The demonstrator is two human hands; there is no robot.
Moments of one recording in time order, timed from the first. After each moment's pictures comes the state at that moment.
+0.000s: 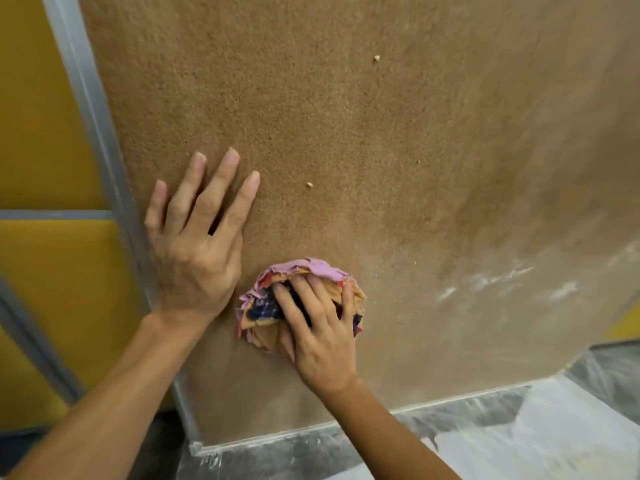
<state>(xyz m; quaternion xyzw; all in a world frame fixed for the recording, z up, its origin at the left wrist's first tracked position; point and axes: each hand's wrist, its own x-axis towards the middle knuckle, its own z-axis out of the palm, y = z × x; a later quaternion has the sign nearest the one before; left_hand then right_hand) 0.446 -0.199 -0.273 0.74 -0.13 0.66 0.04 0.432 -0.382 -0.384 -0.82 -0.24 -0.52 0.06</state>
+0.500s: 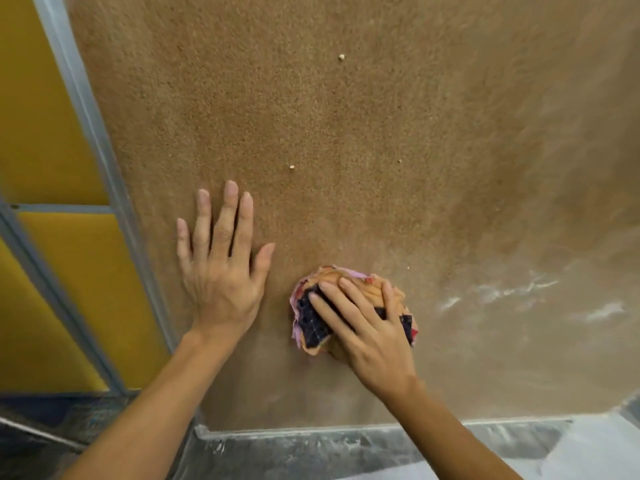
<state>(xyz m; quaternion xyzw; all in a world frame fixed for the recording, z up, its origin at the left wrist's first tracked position) 0.441 -0.247 -0.311 0.80 -0.03 0.60 0.04 0.436 -0.482 -0.381 -0.82 -0.32 -0.48 -0.04</state>
